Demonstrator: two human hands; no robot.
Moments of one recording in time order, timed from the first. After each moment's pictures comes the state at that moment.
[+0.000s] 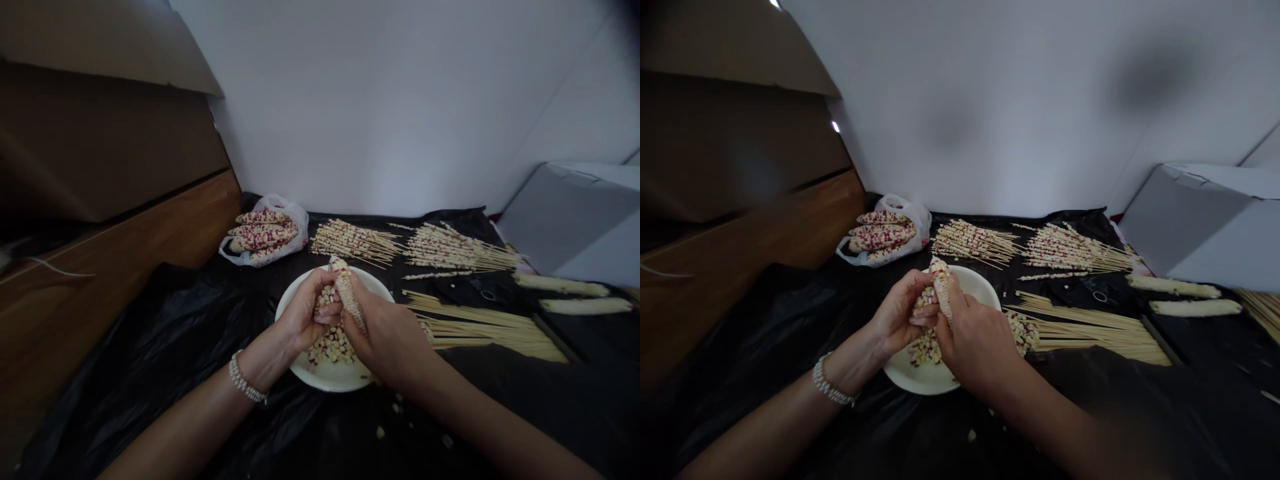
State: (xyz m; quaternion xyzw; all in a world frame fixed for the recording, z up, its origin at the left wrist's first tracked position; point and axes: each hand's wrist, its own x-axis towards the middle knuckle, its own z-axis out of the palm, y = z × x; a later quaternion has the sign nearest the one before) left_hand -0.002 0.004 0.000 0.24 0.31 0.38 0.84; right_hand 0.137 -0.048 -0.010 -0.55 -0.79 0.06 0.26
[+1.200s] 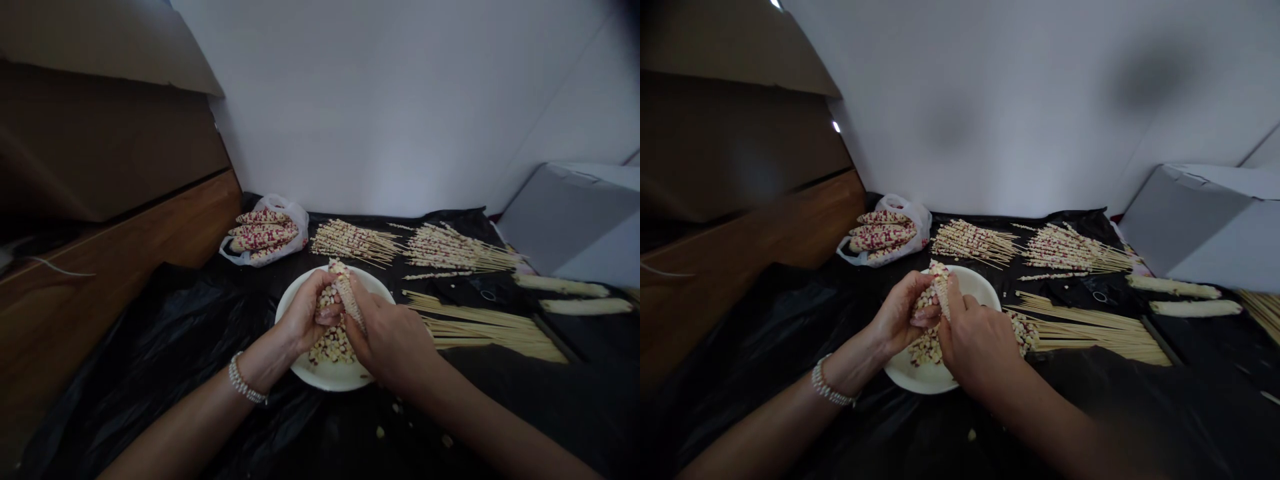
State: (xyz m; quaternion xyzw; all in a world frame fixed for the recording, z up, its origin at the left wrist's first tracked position) left_hand 0.000 0.000 0.000 0.28 0.31 0.39 0.82; right_hand 0.136 -0.054 -0.008 -0.59 -0.79 -0.03 0.19
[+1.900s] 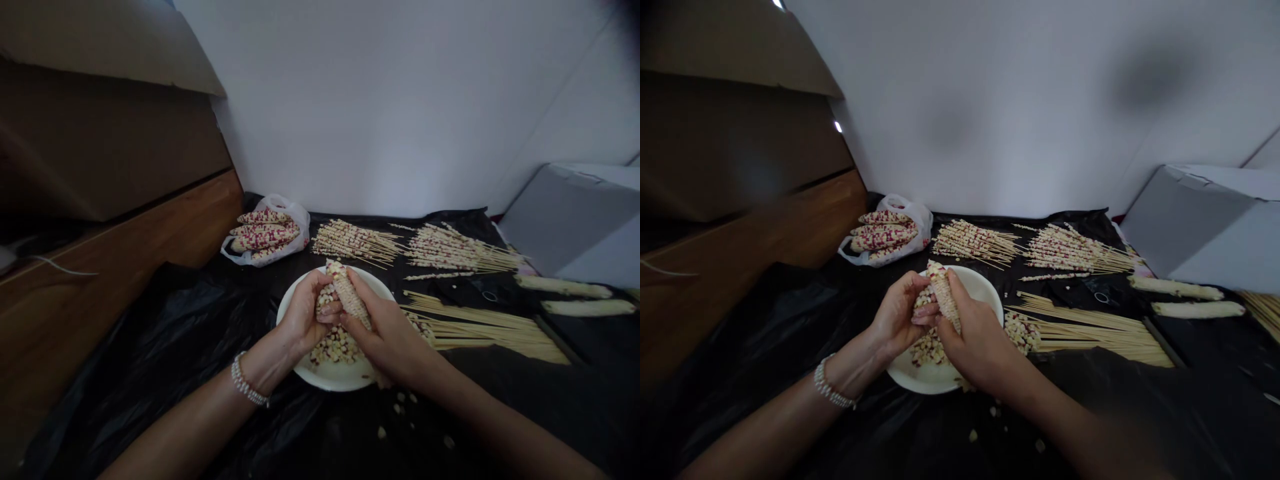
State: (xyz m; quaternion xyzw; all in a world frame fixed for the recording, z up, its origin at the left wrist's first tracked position) left_hand -0.001 0.000 0.006 0.19 0.32 0.42 0.83; right_hand 0.140 -0.044 -0.011 -0.51 -0.74 0.28 0.34
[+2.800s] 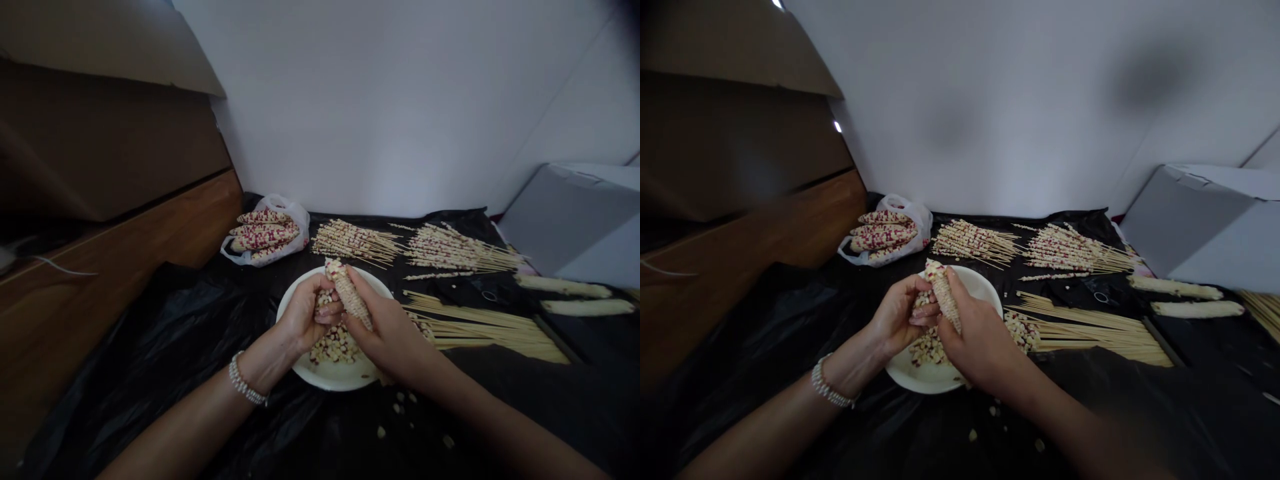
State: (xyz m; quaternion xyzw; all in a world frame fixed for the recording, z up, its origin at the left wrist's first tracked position) left_hand -0.002 0.003 0.000 0.23 0.32 0.39 0.83; right_hand 0.143 -0.042 -0.011 -0.51 -0.76 0.24 0.32
